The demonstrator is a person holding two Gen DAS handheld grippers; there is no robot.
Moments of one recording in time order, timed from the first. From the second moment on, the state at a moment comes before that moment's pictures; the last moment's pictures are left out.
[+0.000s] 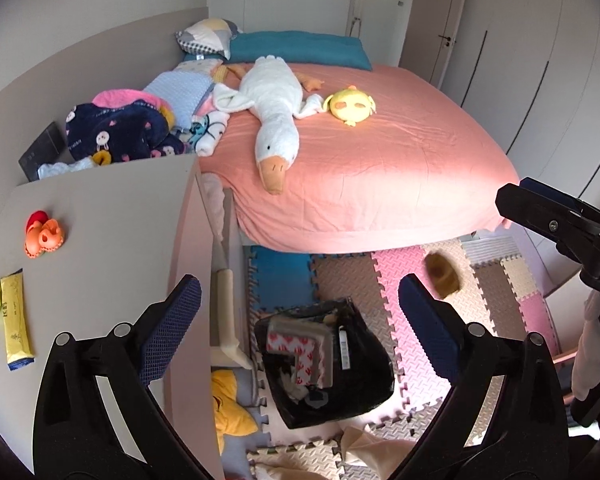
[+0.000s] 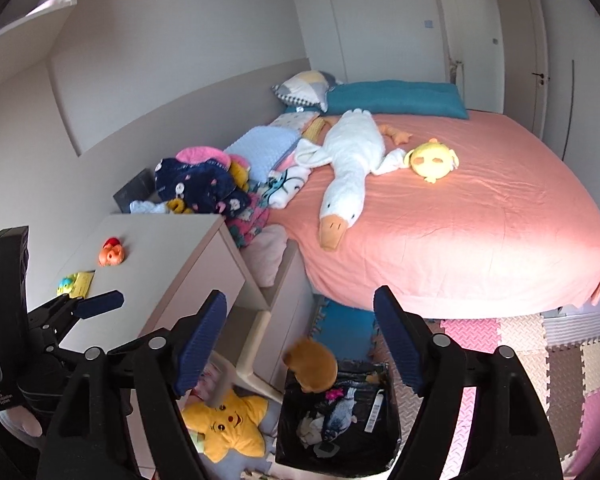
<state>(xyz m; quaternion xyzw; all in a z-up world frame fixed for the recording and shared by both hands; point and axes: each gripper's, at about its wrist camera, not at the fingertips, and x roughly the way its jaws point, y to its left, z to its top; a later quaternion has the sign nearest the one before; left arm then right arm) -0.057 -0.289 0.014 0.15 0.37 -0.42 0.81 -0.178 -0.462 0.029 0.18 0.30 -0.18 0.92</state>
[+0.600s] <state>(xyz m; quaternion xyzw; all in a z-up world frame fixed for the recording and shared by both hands) -0.046 -0.269 0.023 0.15 0.37 -0.40 0.83 -0.167 -0.454 0.034 0.17 0.29 -0.17 0.93</state>
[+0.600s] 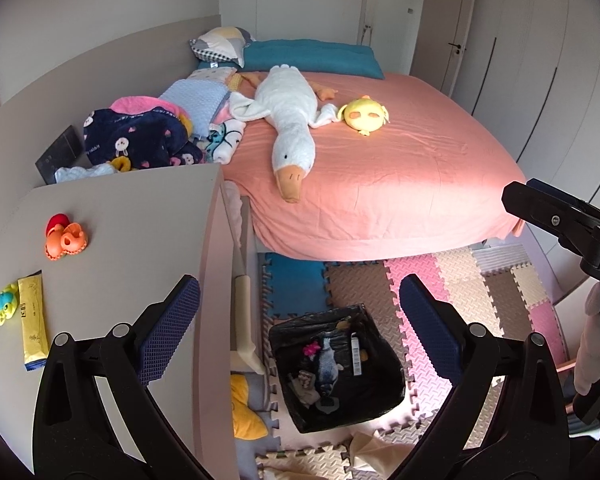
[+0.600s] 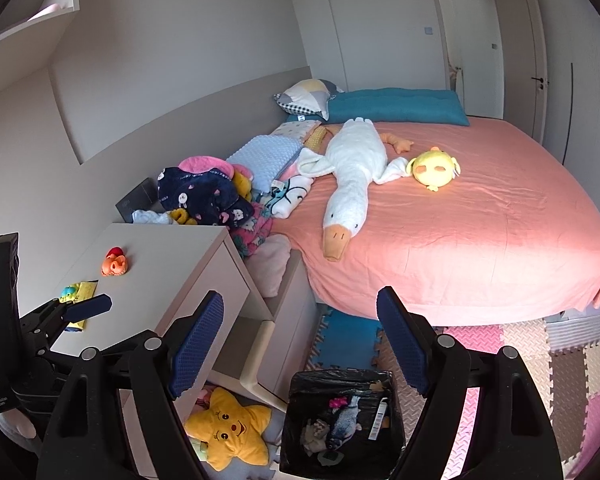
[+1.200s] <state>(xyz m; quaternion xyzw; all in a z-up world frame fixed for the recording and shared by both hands) -0.012 -0.192 0.019 0.11 0.39 -0.31 0.86 -0.105 -0.394 0.029 0.15 0.32 -0.08 0.93</state>
